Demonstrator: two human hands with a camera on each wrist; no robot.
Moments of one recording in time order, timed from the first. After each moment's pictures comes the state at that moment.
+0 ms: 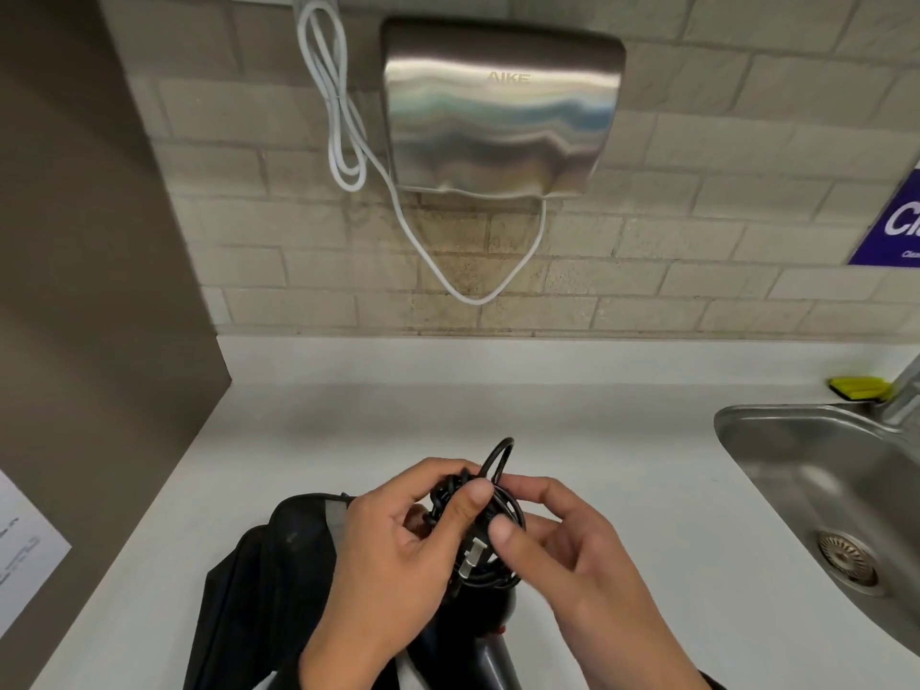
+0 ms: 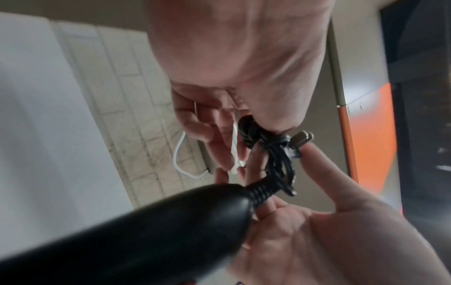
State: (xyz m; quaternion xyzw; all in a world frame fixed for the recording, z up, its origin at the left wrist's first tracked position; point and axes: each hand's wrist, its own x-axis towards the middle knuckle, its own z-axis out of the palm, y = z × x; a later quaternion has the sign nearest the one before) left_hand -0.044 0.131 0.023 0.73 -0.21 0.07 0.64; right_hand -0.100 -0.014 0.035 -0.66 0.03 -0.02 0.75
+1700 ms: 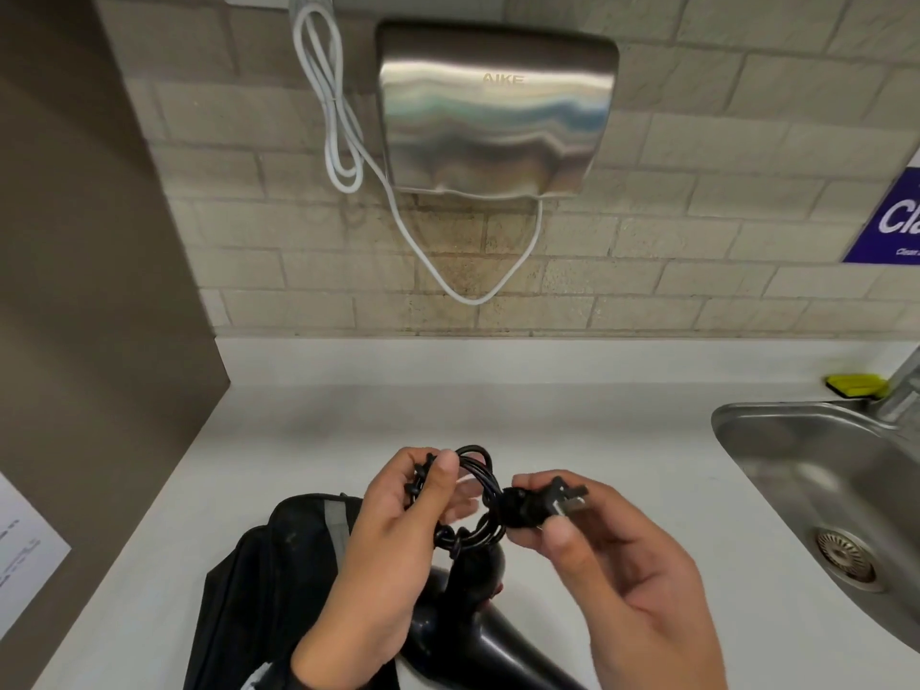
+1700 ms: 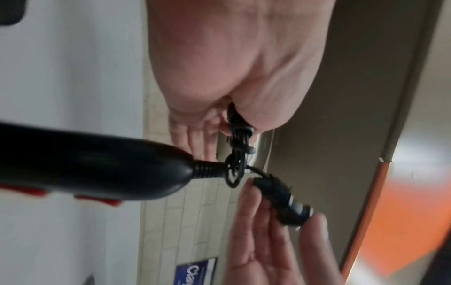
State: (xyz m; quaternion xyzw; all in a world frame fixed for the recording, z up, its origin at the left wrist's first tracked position) left_hand -0.040 0.122 0.026 0.61 -0.08 -0.09 0.78; right_hand -0.120 -0.008 0.041 -0.62 -0.05 -0.25 0.74
